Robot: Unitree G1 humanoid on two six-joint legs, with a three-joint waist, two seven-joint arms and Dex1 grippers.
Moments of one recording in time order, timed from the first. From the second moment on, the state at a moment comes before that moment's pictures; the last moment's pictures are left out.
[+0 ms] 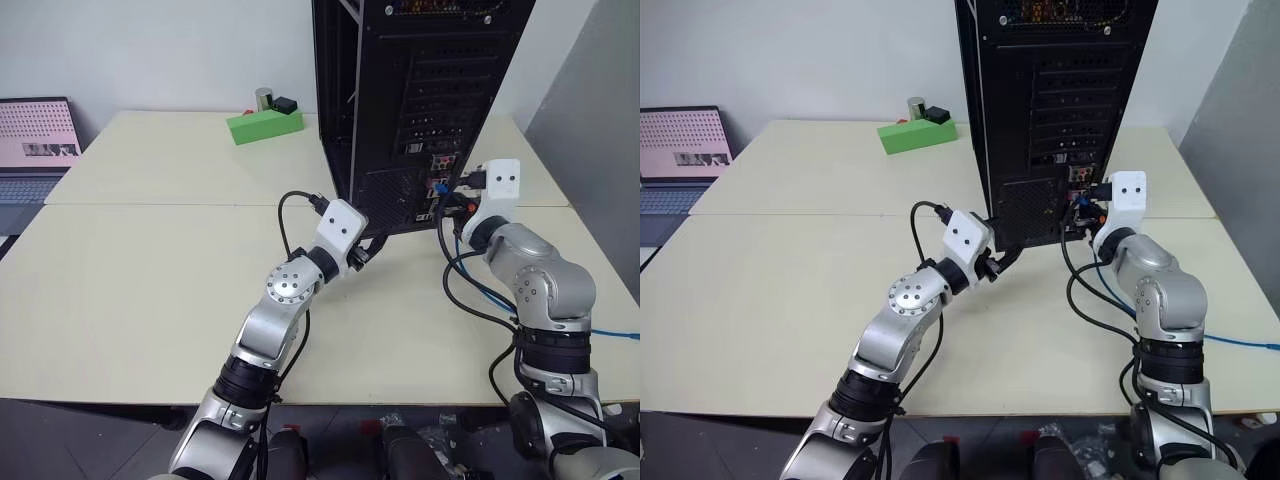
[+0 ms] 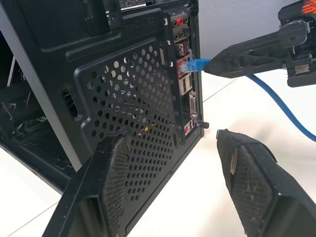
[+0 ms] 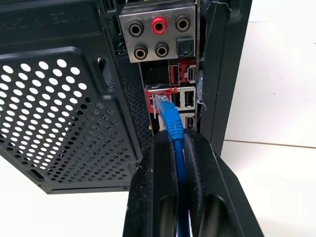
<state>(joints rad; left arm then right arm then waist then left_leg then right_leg) -0.52 0.12 -0.25 -0.07 -0.04 0.30 -0.38 -0.64 -0.29 -0.18 -0.13 0.33 0.86 0.12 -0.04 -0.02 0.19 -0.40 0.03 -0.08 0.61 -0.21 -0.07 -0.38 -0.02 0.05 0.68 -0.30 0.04</state>
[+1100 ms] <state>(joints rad) -0.52 0.11 -0.25 -0.07 -0.04 0.30 -0.38 -0.70 -0.21 -0.14 -0.05 0.28 0.83 0.08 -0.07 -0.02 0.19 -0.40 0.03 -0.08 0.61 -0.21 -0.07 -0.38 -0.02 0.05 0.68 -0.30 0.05</state>
